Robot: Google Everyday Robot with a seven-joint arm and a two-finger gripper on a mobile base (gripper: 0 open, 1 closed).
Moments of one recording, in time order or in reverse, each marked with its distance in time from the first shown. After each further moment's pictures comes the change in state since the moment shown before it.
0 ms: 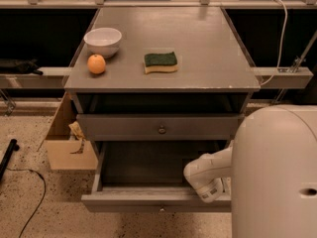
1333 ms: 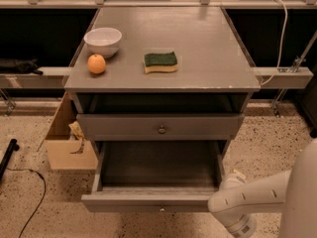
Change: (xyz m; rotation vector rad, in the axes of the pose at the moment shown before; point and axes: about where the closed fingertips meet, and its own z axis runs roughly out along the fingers) arm 0.104 -0.025 -0.061 0.137 0.015 0.002
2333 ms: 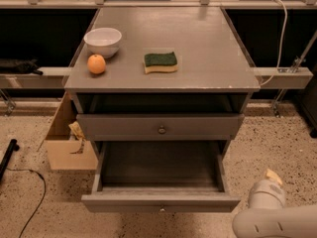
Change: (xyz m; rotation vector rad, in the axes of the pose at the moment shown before) arm 0.061 -0.092 -0.075 0.227 0.035 -0.019
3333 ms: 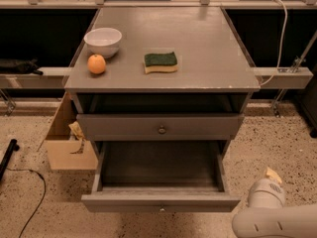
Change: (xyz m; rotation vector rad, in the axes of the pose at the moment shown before) arm 0.000 -0.008 -0.002 0.014 -0.002 0.003
